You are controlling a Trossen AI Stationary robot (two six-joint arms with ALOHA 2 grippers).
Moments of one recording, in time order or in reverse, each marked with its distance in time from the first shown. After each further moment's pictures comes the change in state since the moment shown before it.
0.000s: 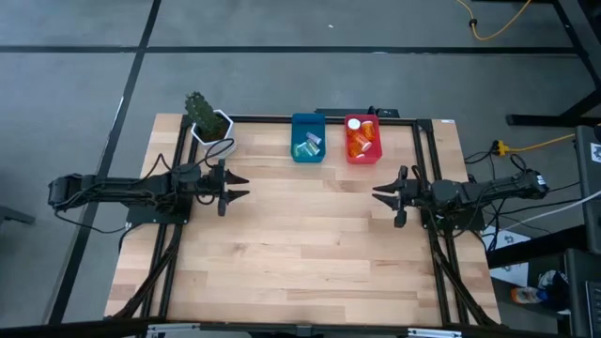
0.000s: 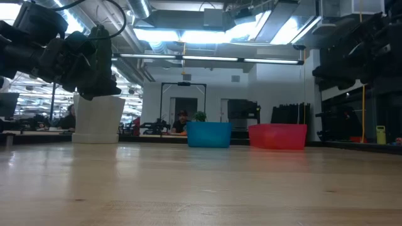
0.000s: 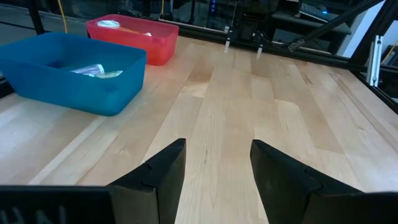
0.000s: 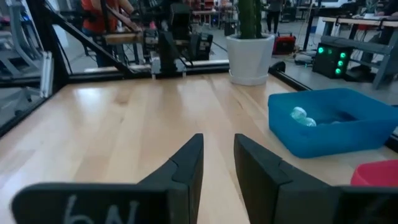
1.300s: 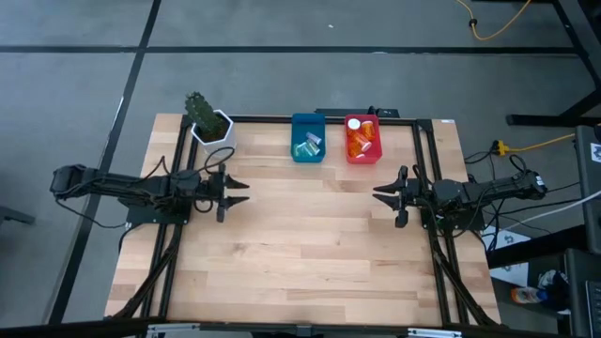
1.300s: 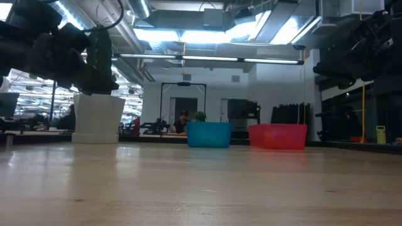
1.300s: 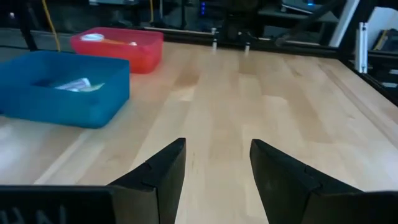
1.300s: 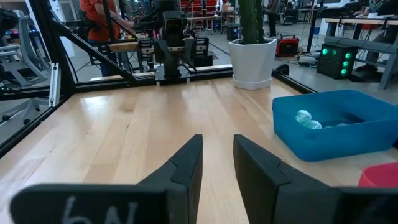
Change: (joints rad) left arm -0.164 -0.015 0.000 0.003 -0.128 0.050; right arm 0.000 -0.030 0.001 0.000 -0.019 0.029
